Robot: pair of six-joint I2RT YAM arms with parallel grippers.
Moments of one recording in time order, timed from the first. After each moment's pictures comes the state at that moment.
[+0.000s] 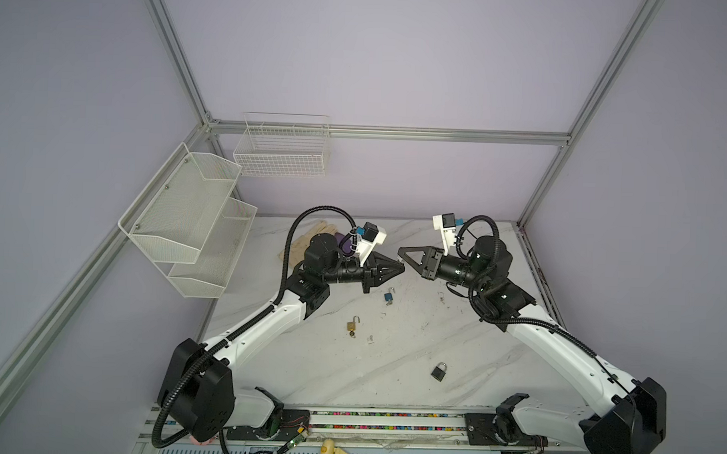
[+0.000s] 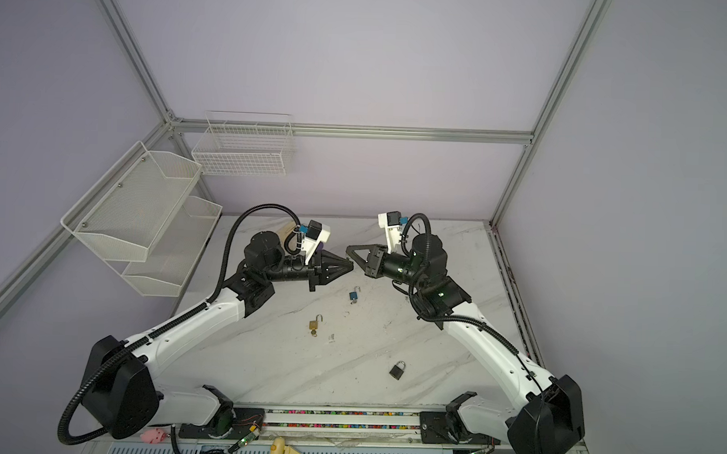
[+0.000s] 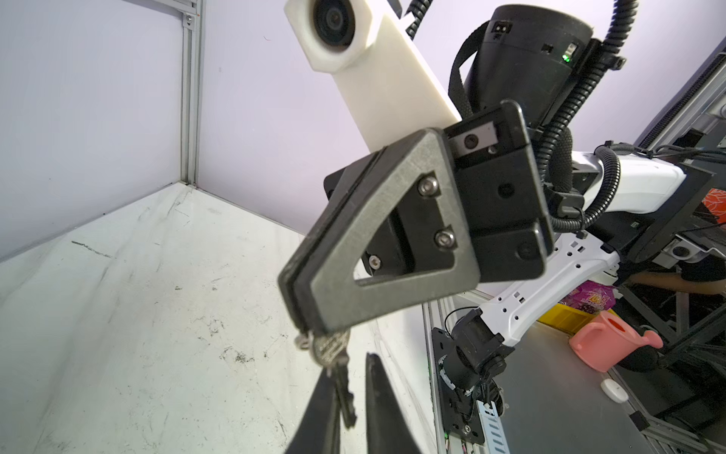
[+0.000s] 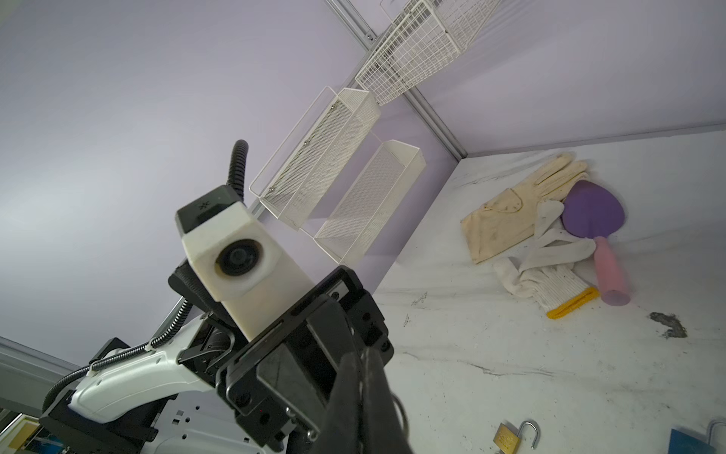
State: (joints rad) left arm -0.52 1.36 1.03 0.28 0.88 -0.29; right arm 0.55 1.22 1.04 0.15 -0.60 0.78
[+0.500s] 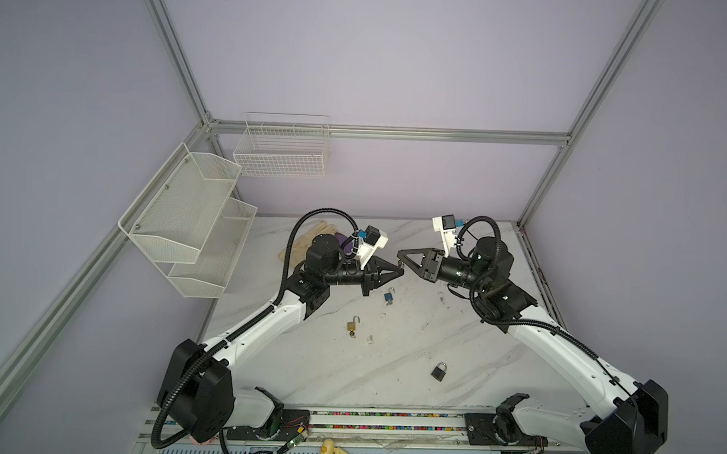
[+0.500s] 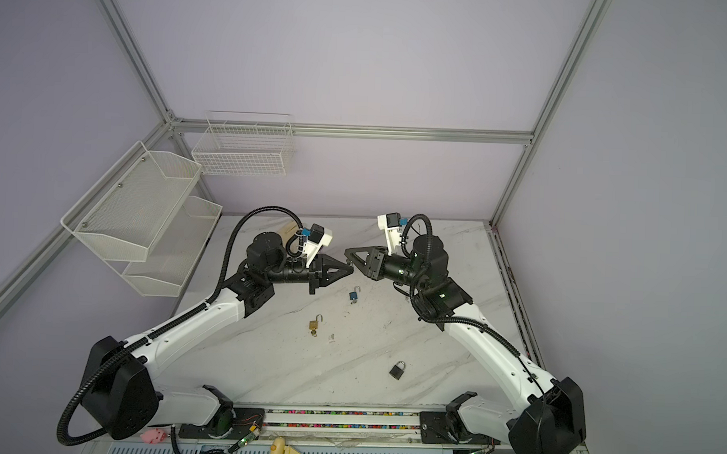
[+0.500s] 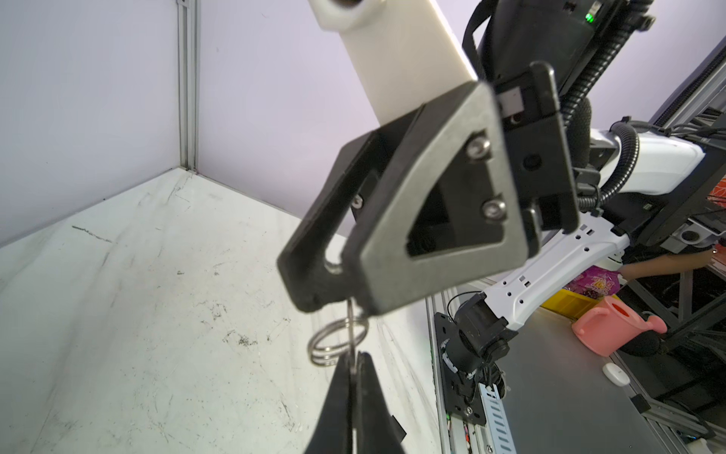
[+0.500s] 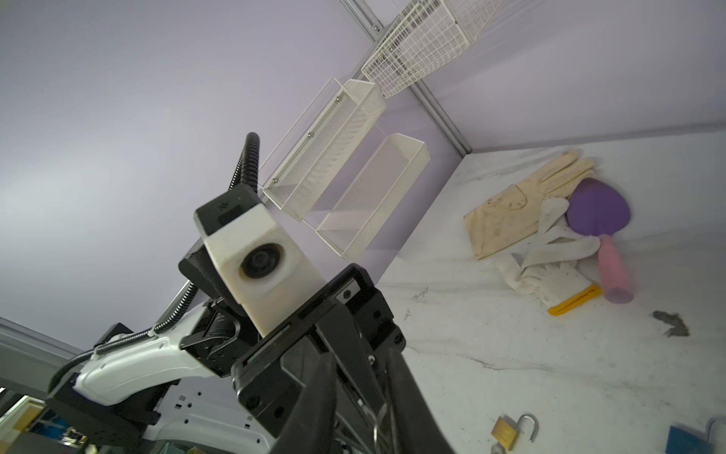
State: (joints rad) left arm -0.52 1.36 1.04 0.17 0.89 -0.20; right arm 0.55 1.21 1.04 0.13 -0.65 0.73
